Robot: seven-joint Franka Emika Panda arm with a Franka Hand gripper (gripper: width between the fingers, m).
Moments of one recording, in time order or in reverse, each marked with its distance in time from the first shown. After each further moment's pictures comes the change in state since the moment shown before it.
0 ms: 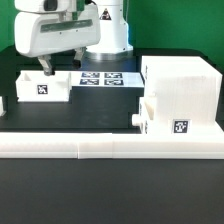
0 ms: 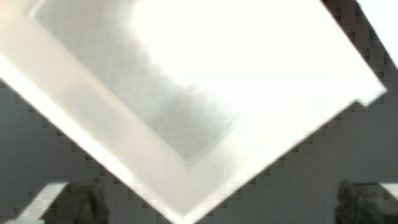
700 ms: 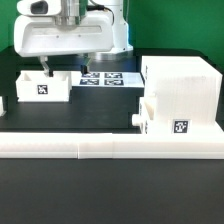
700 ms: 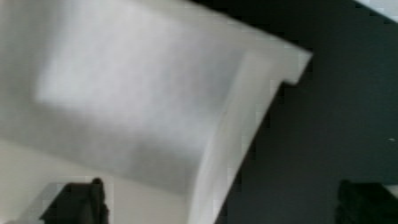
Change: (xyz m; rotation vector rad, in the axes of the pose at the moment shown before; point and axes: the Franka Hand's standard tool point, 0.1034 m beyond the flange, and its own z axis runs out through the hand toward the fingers) arm -0.011 -0.022 0.019 -0.003 0.030 0.542
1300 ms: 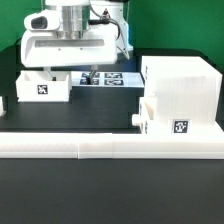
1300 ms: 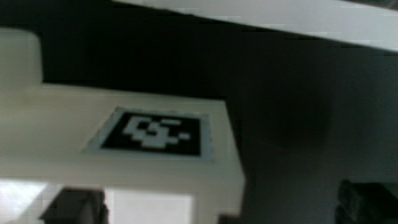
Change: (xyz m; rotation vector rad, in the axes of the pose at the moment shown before) arm -0.012 -0.007 0.026 0.008 -0.017 0.113
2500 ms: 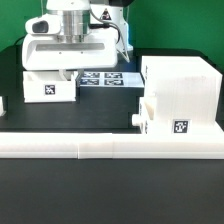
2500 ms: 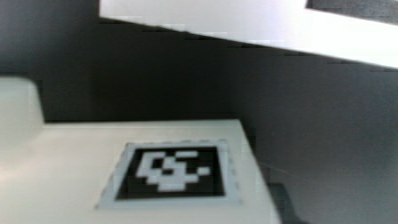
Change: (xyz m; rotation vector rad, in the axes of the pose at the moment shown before) arm -0.001 -0.001 0.002 -0.002 0.003 -0.002
